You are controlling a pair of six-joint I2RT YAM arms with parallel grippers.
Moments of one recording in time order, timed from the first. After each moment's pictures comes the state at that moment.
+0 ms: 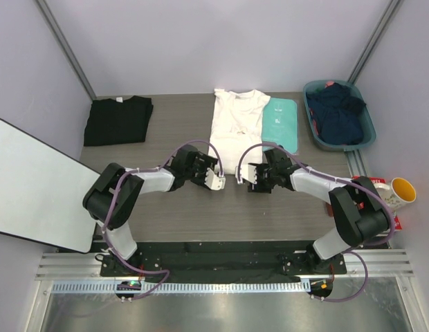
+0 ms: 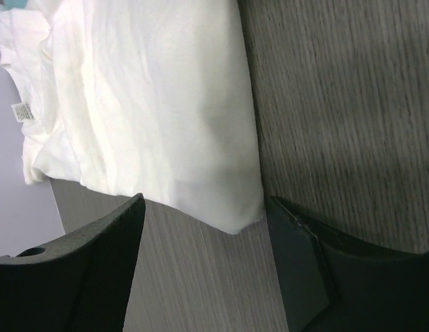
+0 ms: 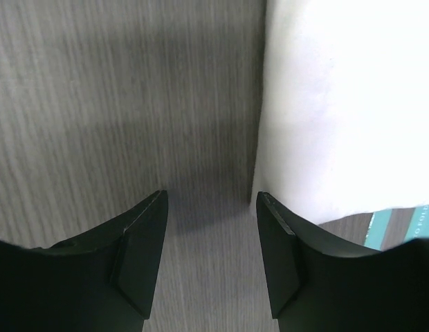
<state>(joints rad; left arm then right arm) -0.57 1.76 0.83 0.23 0.36 1.35 0.42 1.52 0.75 -0.21 -0.35 -1.12</state>
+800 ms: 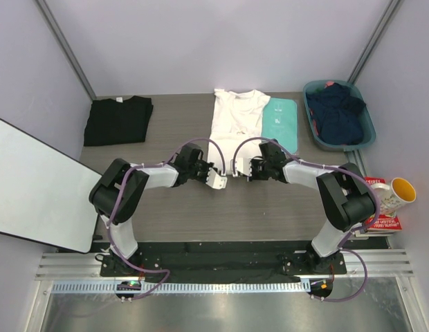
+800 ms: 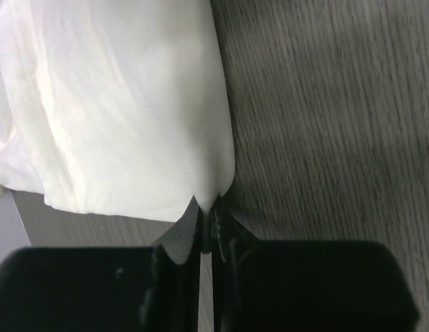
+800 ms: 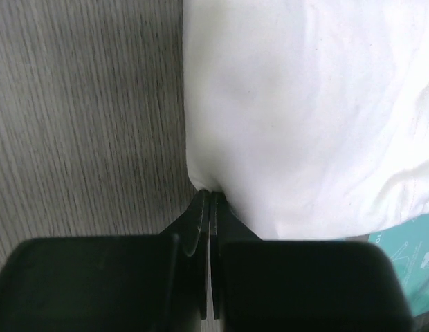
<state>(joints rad) -0.57 1.84 0.91 0.13 0.36 1.35 0.41 1.68 0.84 -0.07 -0.32 -1.15</state>
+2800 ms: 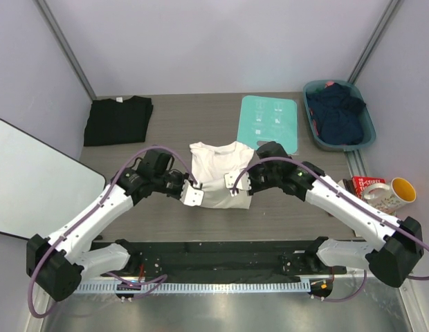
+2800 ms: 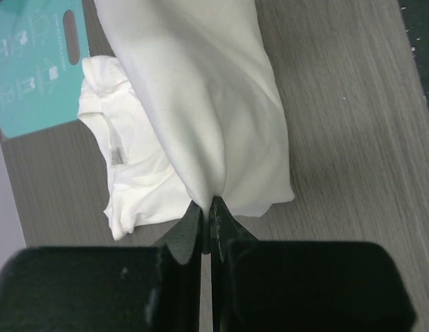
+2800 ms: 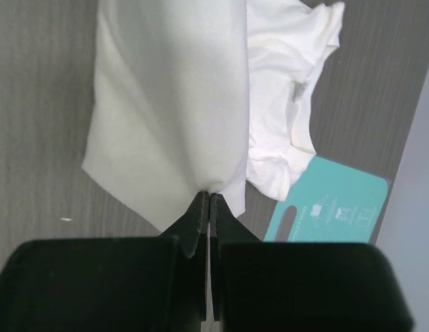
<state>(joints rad) -0.59 1.09 0.92 -0.70 0.59 1.26 0.73 1.16 0.99 -0.65 -0.27 -1.09</state>
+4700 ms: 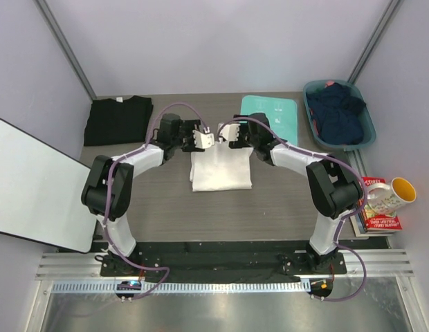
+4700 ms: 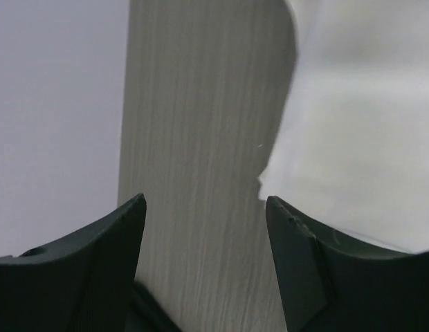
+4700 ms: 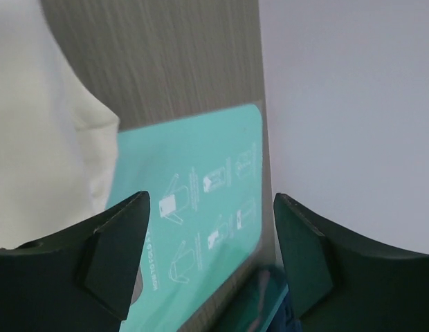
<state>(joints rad) -0.36 1.81 1.13 0.14 0.40 1.19 0.47 1.83 1.17 0.19 -0.03 -1.19</state>
